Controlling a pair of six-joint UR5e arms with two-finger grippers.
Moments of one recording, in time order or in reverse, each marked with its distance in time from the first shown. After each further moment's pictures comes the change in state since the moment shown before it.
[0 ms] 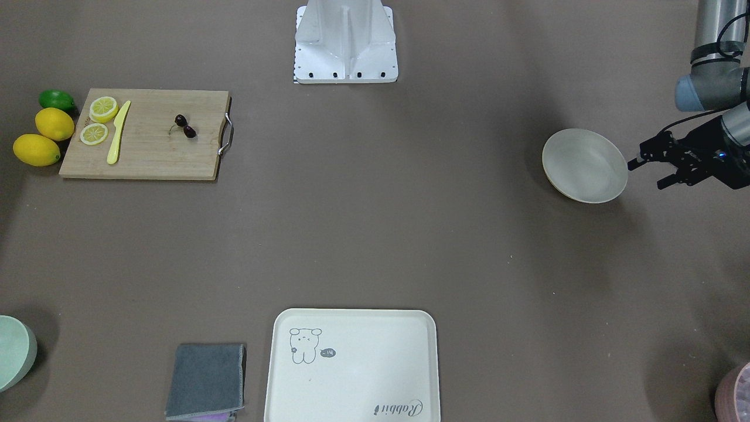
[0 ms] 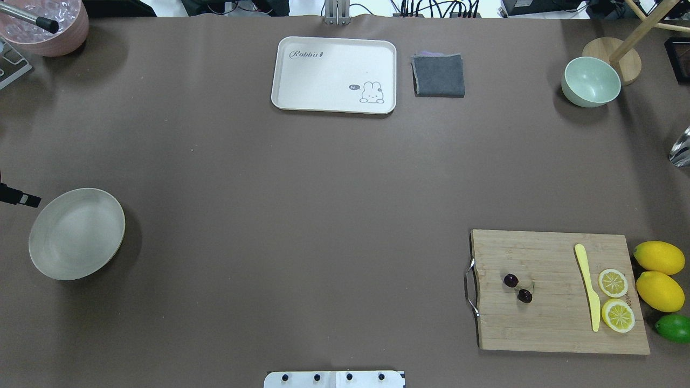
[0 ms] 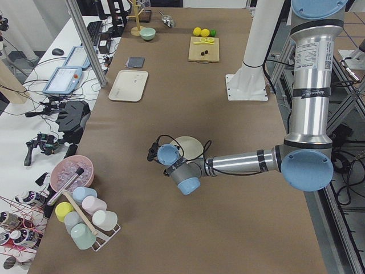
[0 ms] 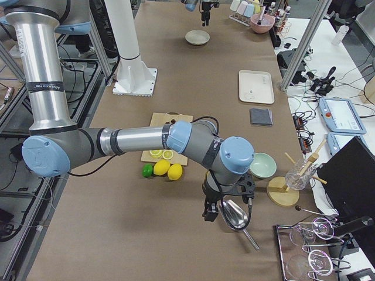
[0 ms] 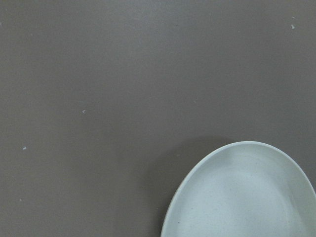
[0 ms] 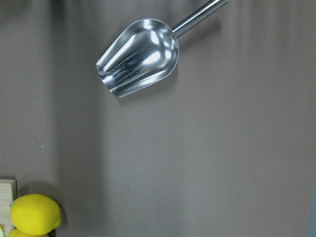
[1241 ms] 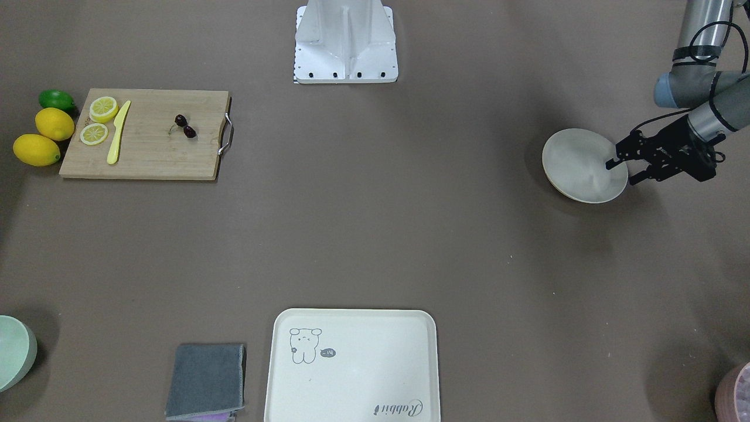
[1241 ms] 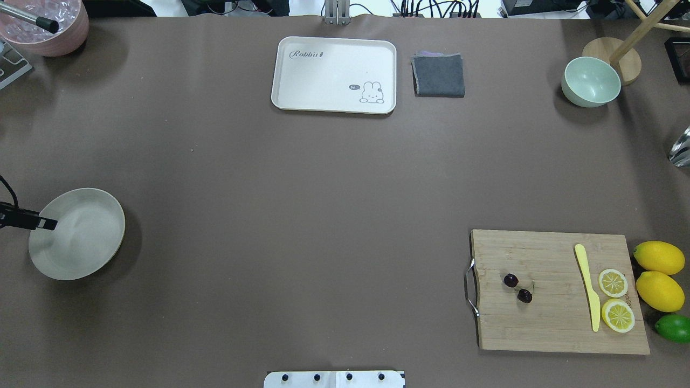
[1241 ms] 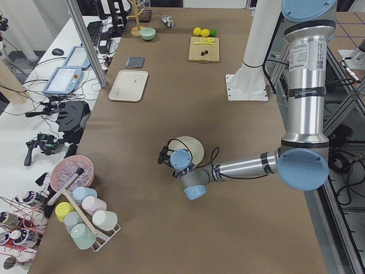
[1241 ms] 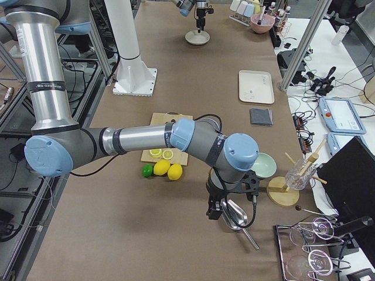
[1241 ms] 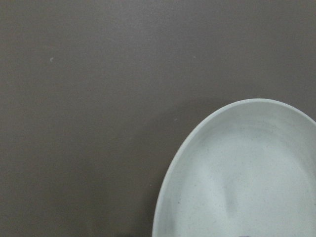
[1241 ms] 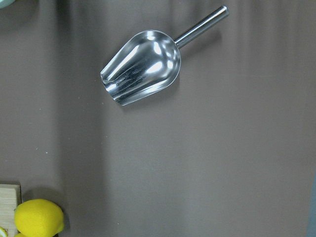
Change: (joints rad) left arm 0.121 0.030 0.058 -0.221 0.117 -0.122; right arm 0.004 0.023 -0.007 -0.002 0.003 0.000
